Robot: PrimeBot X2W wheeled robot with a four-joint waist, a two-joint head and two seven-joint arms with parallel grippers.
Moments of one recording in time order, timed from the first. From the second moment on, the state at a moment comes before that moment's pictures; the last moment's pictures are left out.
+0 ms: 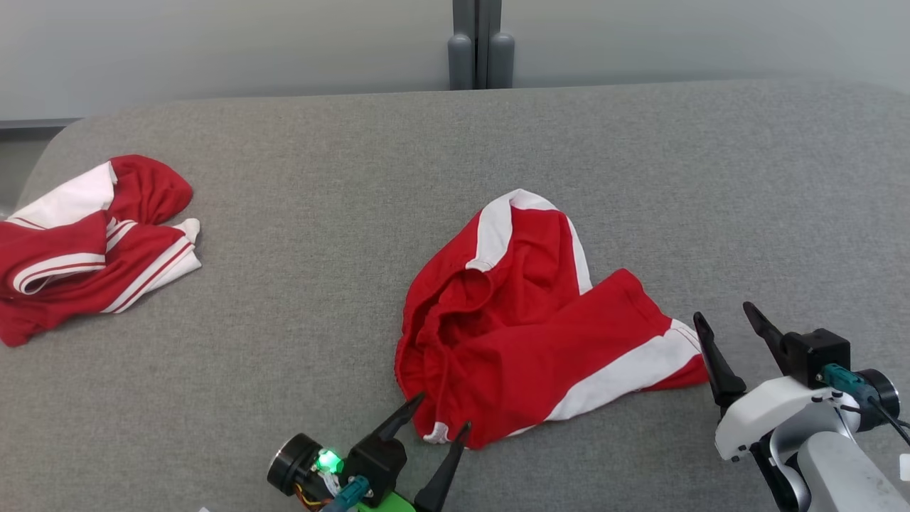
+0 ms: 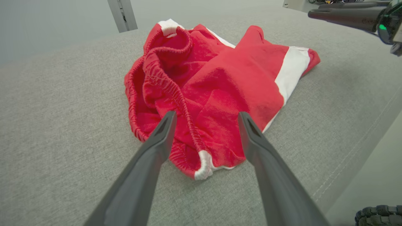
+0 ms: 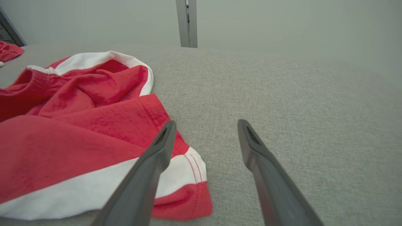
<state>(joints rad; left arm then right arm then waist) -0.15 0.12 -0.59 0.42 -0.16 -0.13 -0.26 -0.20 -0.26 0.14 0.48 0.24 0.13 -0.25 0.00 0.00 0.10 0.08</state>
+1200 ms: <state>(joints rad) -0.26 0.12 -0.67 0.45 -0.47 -0.13 -0.26 -0.34 -0.31 0.36 0.54 0.47 0.13 -0.26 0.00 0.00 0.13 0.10</state>
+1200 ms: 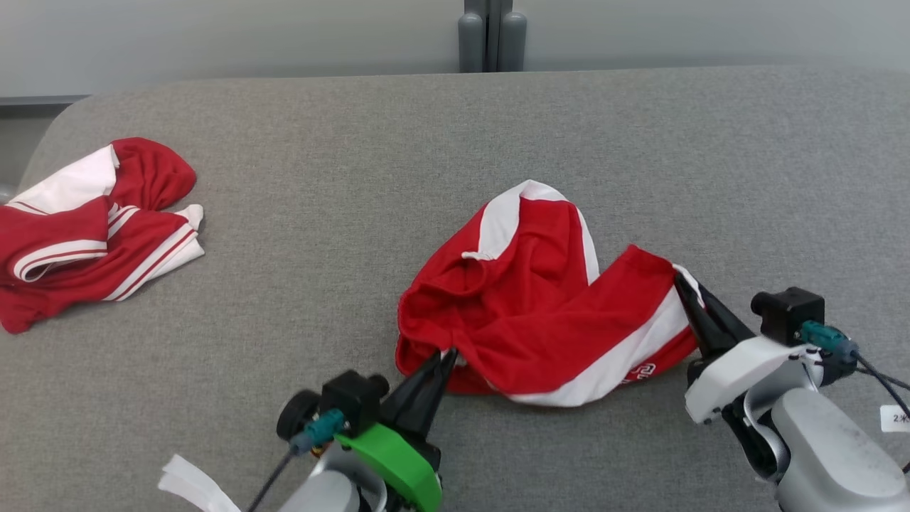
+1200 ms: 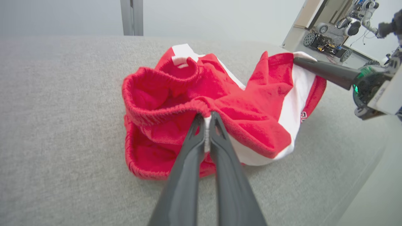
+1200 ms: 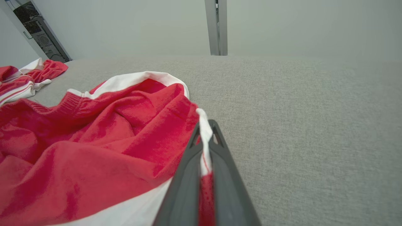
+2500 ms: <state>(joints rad) -1.51 0.18 -0.68 0.70 -0.92 -0.13 -0.25 -1.47 -0.33 0.41 0.82 0.91 0.13 -0.15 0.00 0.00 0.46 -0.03</state>
